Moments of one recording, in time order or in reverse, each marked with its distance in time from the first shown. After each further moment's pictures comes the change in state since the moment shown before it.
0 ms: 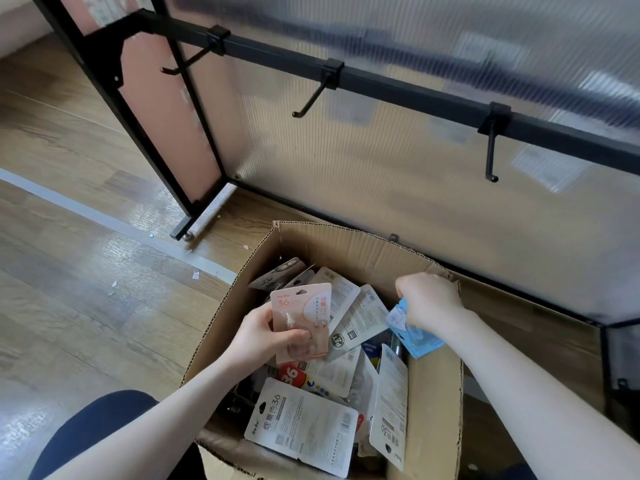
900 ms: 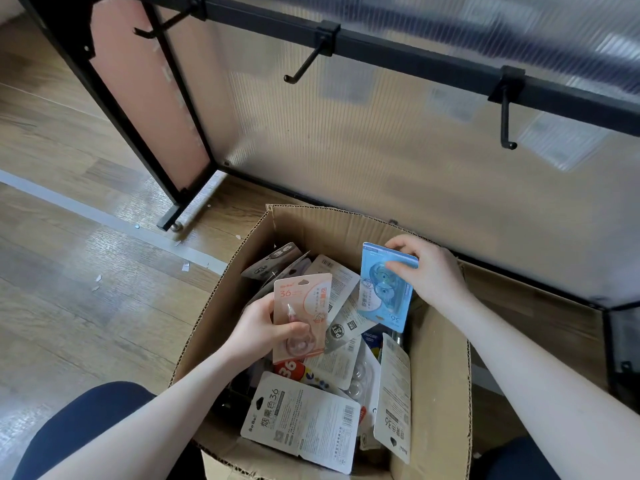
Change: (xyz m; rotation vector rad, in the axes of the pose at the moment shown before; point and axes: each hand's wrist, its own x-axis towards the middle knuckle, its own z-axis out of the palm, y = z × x) left_hand 0.014 -0.016 0.006 0.019 -0.089 0.031; right_hand 0.020 0.011 0.031 0.828 0.422 -0.020
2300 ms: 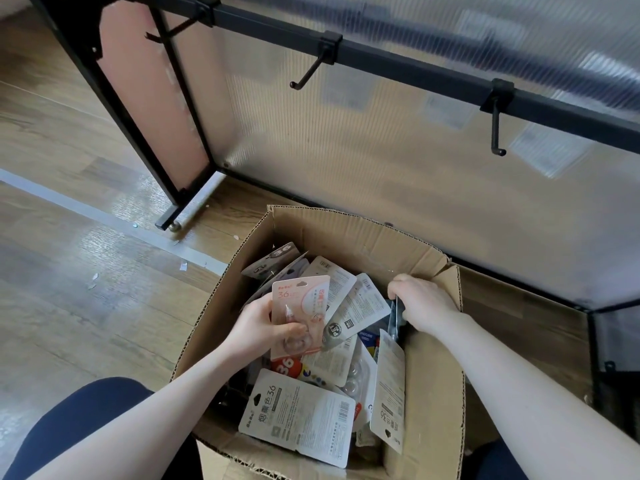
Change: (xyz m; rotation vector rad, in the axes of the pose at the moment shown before) left_hand -0.003 -0.002 -0.001 0.026 -0.002 0.012; right_hand -0.019 0.012 0.014 -0.667 -0.431 -0.024
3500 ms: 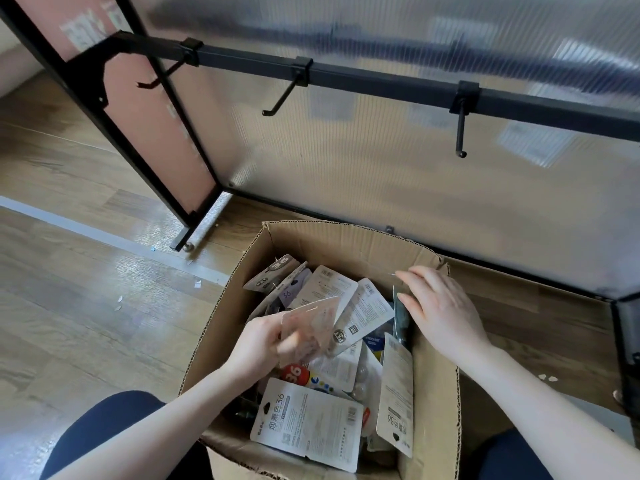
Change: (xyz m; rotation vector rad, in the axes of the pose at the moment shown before) left_hand -0.015 0.009 0.005 0.419 0.082 0.350; right_hand -0.035 0.019 0.015 0.137 0.739 -0.171
